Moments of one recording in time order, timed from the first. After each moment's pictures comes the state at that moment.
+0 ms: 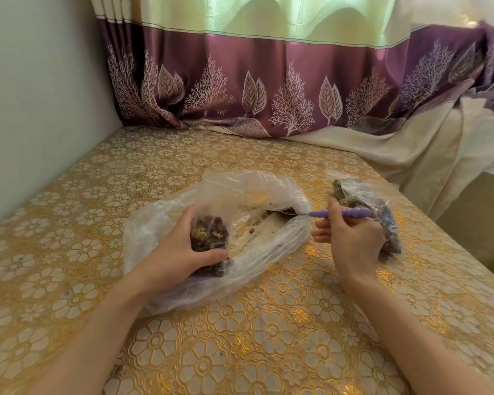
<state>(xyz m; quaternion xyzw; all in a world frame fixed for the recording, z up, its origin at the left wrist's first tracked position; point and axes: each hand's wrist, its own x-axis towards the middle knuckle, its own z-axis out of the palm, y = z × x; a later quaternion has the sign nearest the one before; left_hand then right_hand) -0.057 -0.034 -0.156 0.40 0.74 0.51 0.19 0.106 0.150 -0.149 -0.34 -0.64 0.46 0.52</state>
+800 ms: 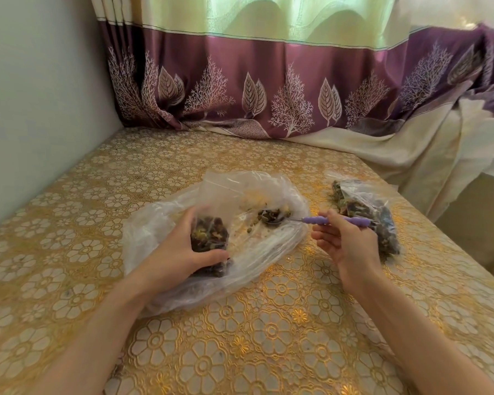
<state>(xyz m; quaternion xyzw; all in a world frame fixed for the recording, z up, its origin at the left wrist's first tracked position) -0.056 -0.033 -0.157 0.41 0.74 0.51 0.18 0.115 0.149 -0.138 -0.32 -0.51 0.68 0.41</state>
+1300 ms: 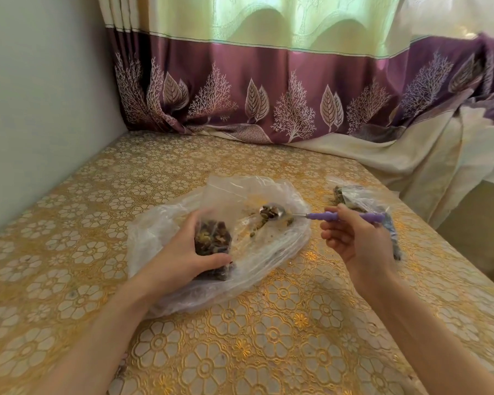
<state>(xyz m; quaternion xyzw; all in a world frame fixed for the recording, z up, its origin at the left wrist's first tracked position) -0.057 -0.034 -0.158 0.42 0.74 0.50 0.18 0.125 0.141 -0.118 -0.26 -0.53 0.69 0.42</state>
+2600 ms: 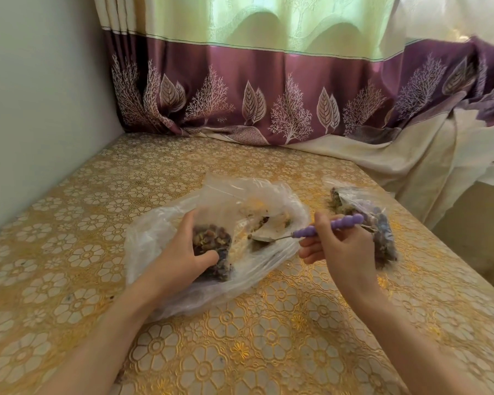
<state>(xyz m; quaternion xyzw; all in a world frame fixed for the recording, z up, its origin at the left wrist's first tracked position) -0.054 -0.032 -0.159 0.39 0.75 0.50 0.16 0.119 0.129 -0.137 -0.24 -0.70 0.50 0.45</state>
